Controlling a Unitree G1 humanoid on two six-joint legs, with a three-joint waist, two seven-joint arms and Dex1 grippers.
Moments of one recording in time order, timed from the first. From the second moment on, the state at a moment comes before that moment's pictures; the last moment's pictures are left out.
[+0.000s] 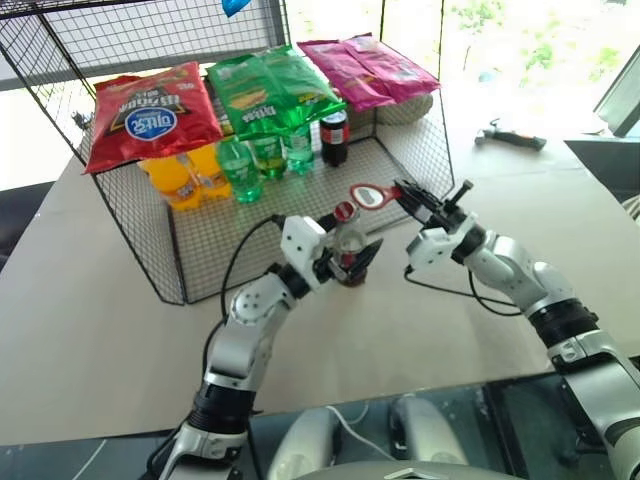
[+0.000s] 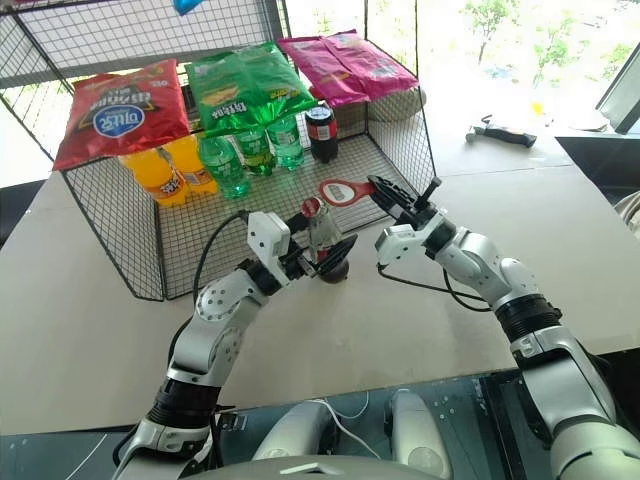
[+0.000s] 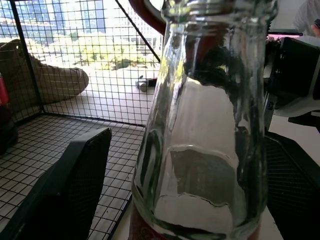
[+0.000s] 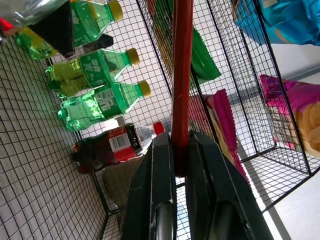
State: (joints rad) left arm -0.23 0.23 -0.13 -0.15 -0.28 0.08 -0.61; right arm -0.64 -0.51 0.31 0.48 -0.67 -0.83 -0.13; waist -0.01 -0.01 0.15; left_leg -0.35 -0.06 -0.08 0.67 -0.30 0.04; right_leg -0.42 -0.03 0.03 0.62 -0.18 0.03
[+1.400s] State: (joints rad) left arm 0.02 0.37 -0.06 -0.34 -0.29 0.13 -0.61; right arm -0.38 -0.52 0.18 0.43 -0.19 -0.60 0.21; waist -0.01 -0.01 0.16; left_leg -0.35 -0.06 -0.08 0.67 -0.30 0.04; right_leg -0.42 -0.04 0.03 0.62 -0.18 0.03
